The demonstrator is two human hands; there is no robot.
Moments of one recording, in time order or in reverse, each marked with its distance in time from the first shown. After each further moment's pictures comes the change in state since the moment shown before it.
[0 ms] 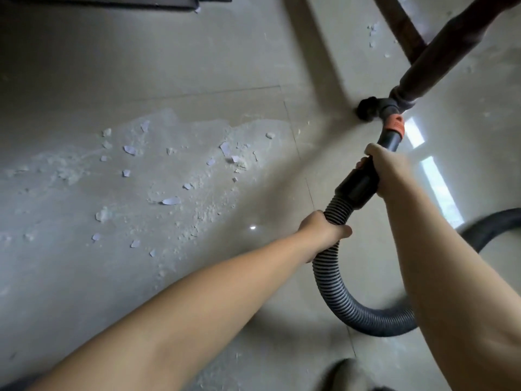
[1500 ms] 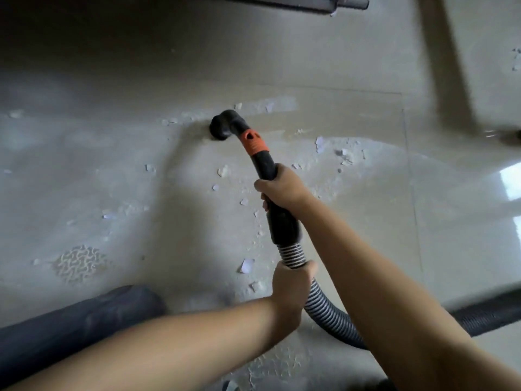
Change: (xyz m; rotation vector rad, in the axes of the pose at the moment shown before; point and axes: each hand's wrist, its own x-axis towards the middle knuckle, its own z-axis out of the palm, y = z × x) left_hand -0.152 -0.147 -0.090 -0.575 0.592 -0.257; right_hand -0.223 0.139 0.222 -0.694 -0.886 -0.276
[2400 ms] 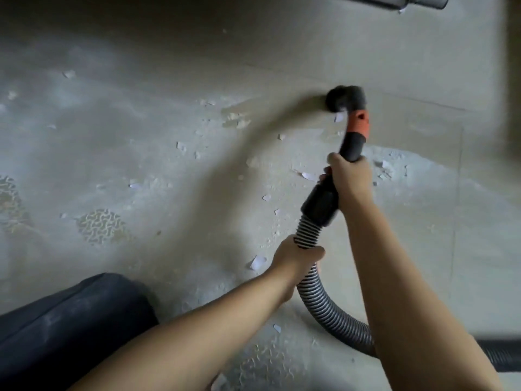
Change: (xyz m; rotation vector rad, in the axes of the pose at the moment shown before) left_hand 0.021 0.038 -0.018 0.005 -0.042 0.089; right_hand 0.030 0.004 -0.037 0.333 0.375 0.032
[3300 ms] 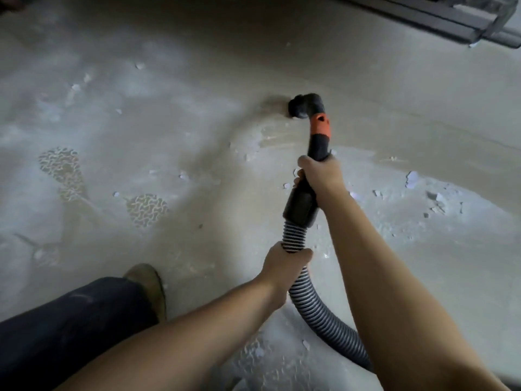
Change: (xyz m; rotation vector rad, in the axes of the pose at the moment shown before) left_hand -0.004 -0.016 -0.081 -0.241 0.158 -0.004; right_hand -0.040 -0.008 0.123 -0.061 -0.352 0.020
